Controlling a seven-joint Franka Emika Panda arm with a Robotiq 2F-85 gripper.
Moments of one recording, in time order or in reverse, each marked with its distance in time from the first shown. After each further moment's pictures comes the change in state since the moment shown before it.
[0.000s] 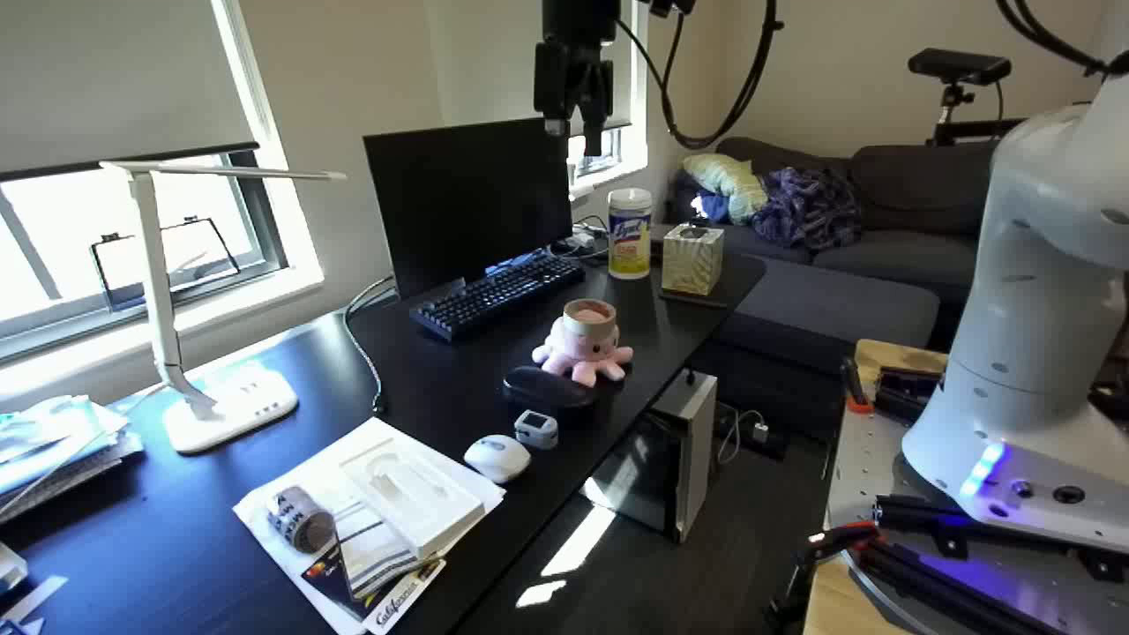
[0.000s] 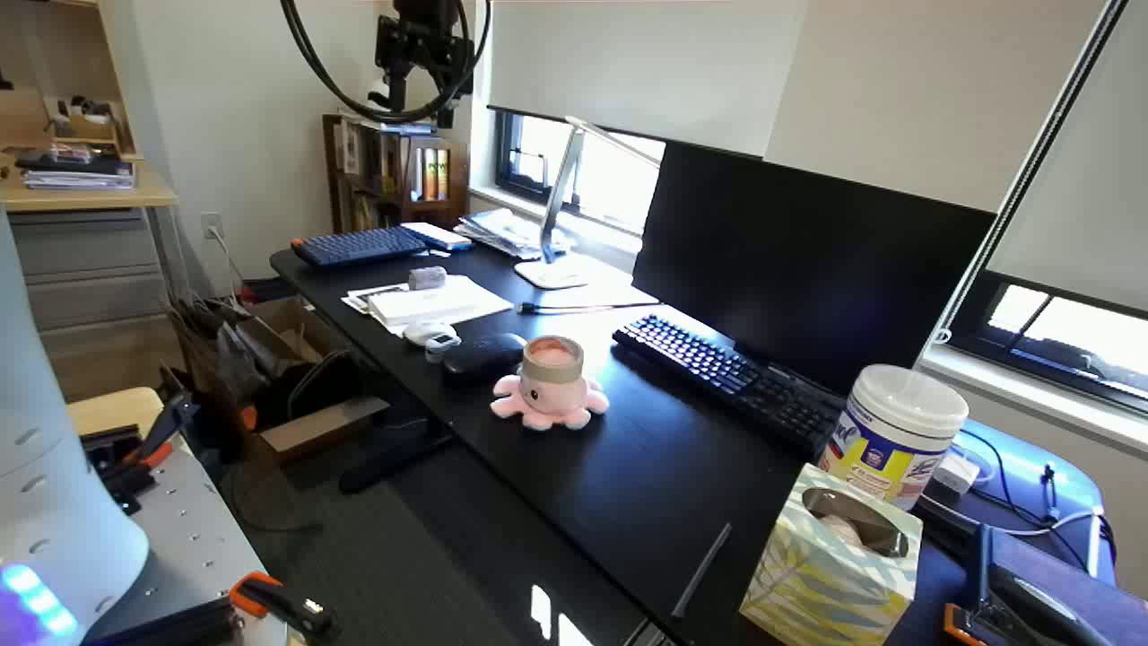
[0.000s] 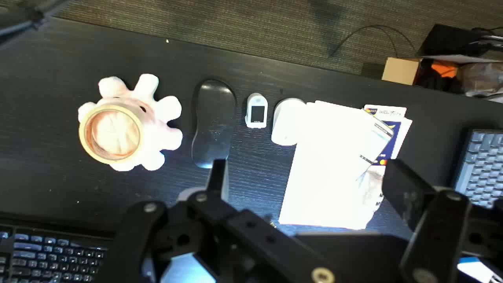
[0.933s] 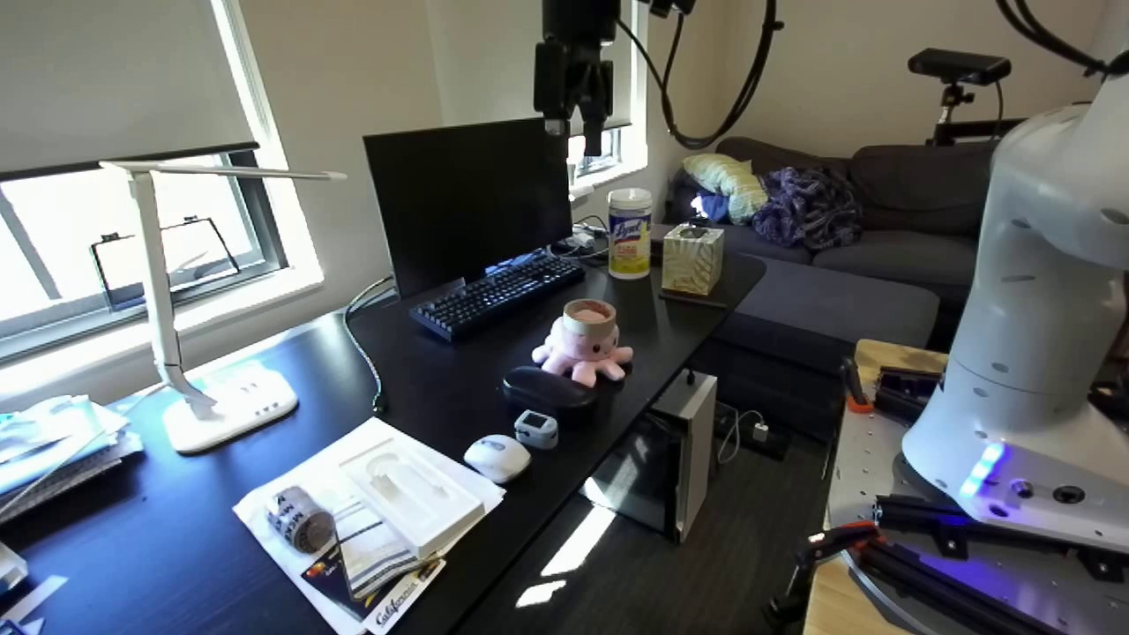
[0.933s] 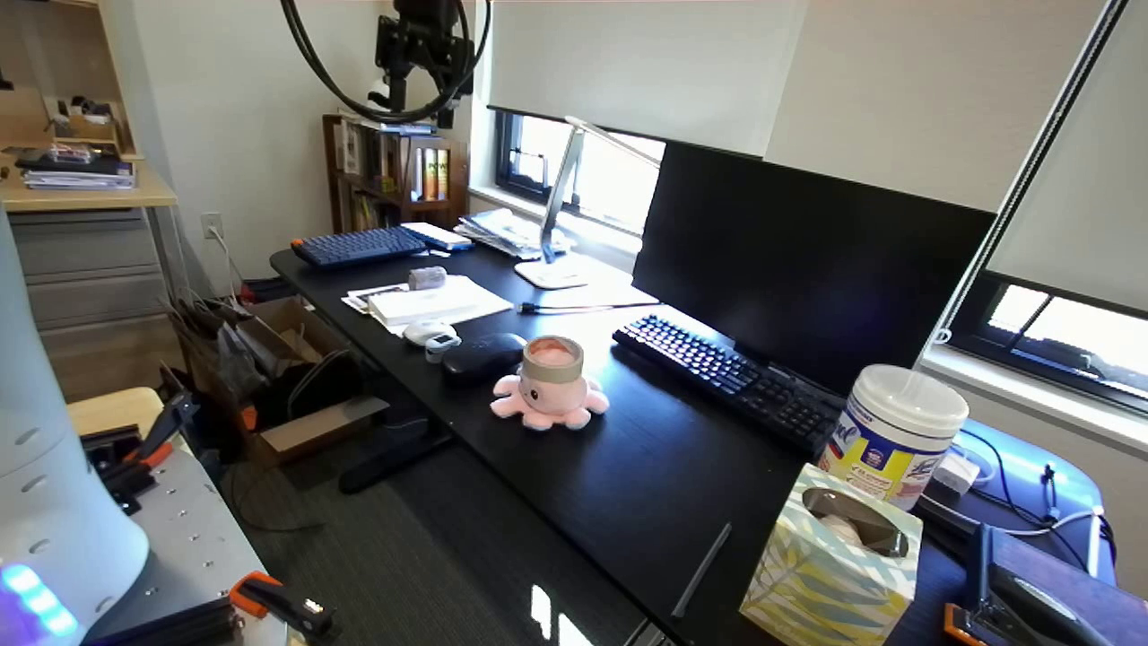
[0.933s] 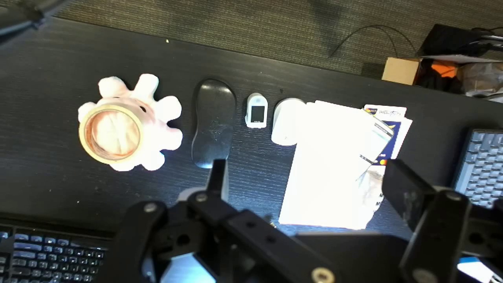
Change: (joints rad) arm 0.000 0.001 0.000 0.000 0.000 0.001 0.000
